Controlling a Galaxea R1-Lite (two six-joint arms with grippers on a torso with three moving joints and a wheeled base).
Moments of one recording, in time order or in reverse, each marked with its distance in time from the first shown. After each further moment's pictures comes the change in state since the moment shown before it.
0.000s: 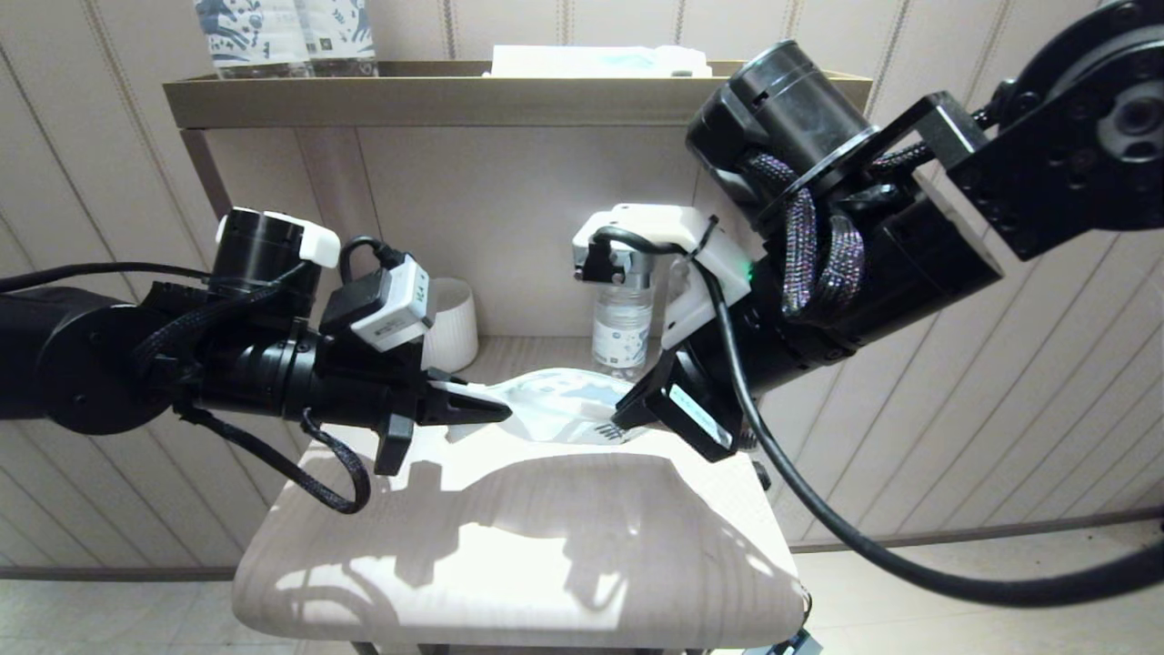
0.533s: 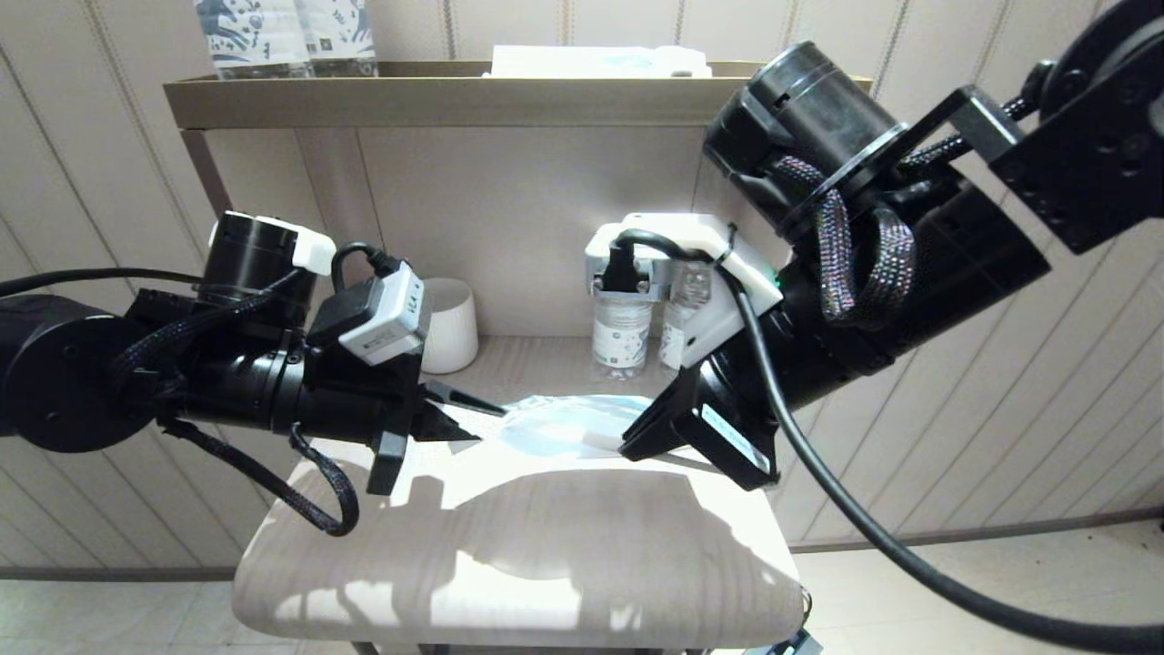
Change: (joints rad) left arm -0.023 -0.035 0.036 0.005 -0.030 0.003; right arm -0.001 -0.023 0.001 0.080 0.119 -0.020
